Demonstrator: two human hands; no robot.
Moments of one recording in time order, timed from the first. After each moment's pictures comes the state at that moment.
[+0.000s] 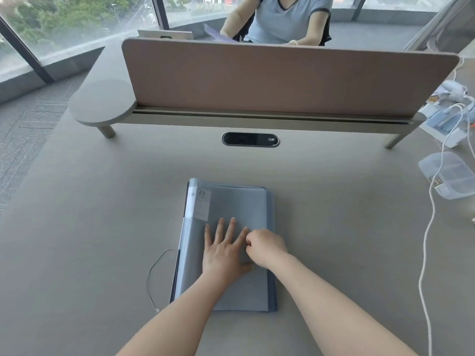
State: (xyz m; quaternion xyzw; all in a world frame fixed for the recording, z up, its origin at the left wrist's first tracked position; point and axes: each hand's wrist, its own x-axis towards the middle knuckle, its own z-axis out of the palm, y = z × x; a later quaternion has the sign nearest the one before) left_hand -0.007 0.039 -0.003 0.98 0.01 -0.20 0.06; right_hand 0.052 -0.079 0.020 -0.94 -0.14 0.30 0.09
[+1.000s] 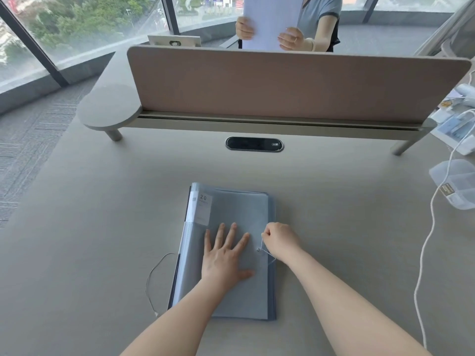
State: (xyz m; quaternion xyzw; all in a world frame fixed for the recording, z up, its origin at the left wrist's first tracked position) left_hand -0.006 0.039 -0.001 0.98 0.02 -0.21 0.05; right_hand 0.089 -0.110 0.009 -0.94 -0.04 0.28 0.17
